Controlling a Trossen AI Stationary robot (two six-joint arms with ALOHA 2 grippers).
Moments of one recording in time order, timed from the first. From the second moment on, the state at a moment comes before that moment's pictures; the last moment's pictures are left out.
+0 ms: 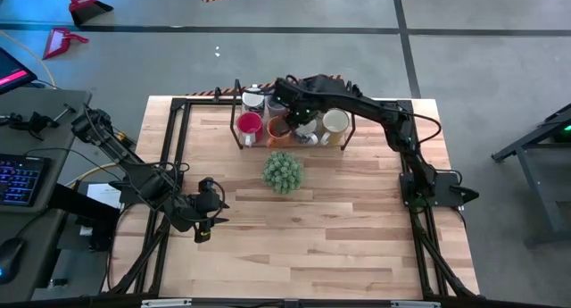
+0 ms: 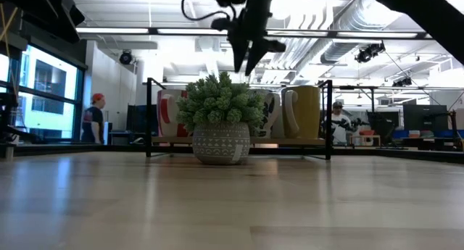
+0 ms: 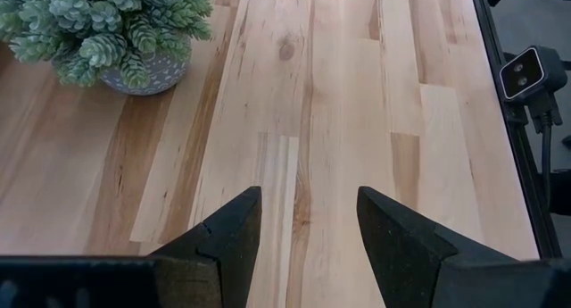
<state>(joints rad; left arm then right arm) -0.71 1.04 0.73 -0.58 -0.48 -0.66 -0.30 2.18 2.35 -1.41 0.12 0.65</state>
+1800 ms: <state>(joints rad) -0.76 0.39 0.43 -0.19 -0.85 -0.46 0.52 0.31 0.36 -0.49 0.49 0.72</state>
